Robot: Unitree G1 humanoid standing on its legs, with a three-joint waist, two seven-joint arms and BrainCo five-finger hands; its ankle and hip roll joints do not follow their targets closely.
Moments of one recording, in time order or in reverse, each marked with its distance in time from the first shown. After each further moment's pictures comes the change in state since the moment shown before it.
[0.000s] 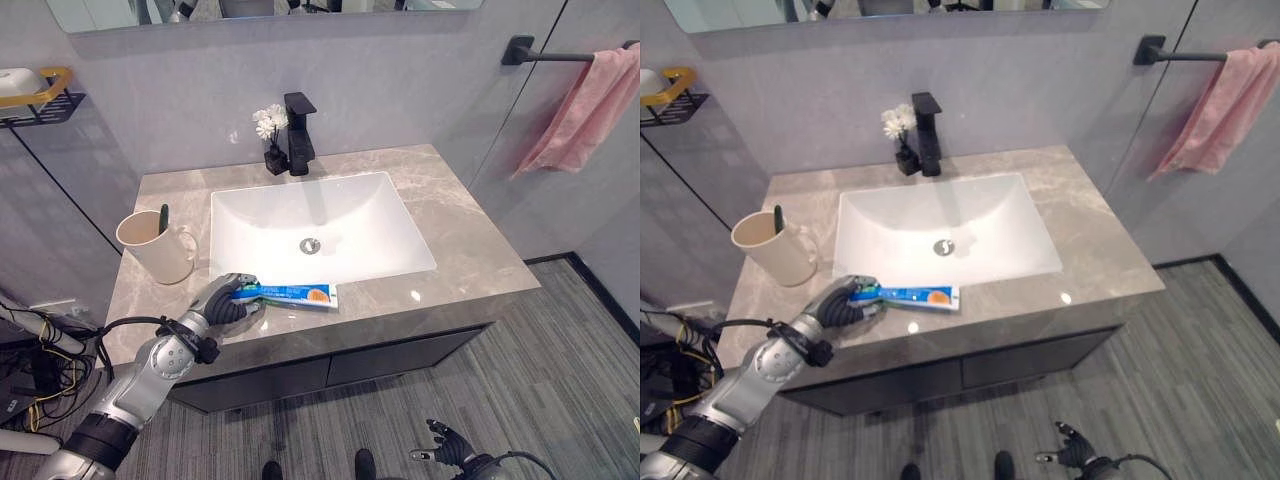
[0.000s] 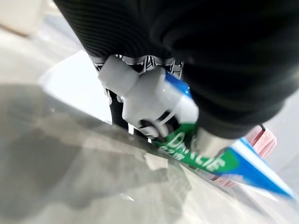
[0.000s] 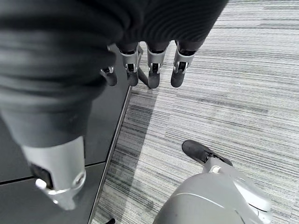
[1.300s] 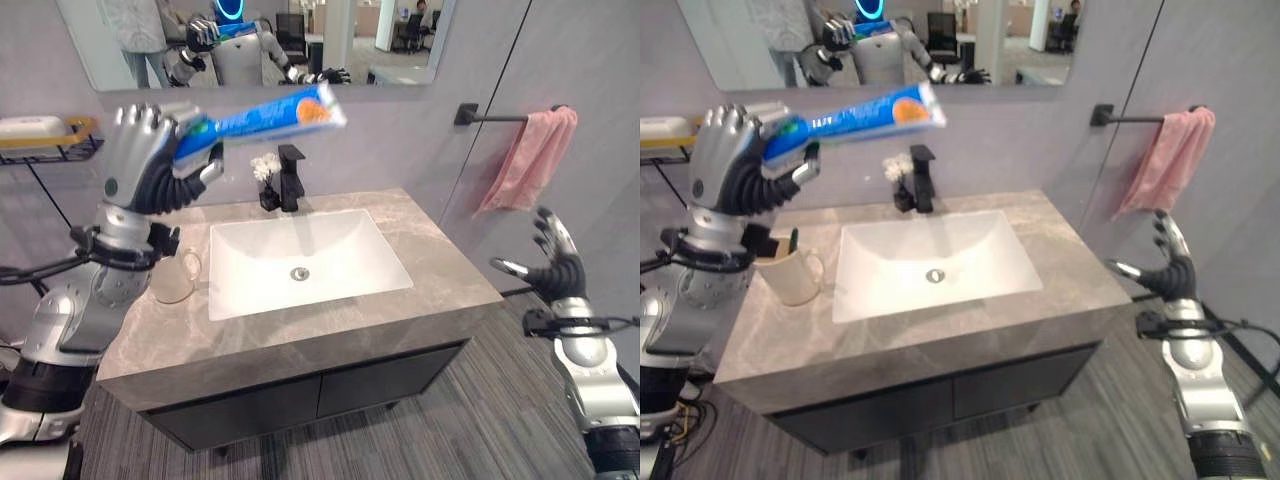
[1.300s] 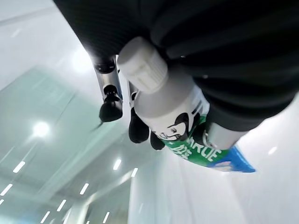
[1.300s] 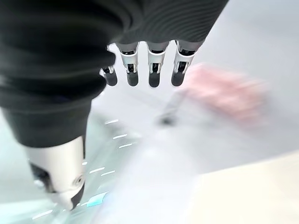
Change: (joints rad) left arm -0.356 0.136 0.273 -0.317 0.277 -0.046 0.391; right arm -0.267 -0.273 -0.365 -0.866 0.202 -0.075 -0.186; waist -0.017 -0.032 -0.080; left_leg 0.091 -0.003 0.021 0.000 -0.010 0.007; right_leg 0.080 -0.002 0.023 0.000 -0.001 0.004
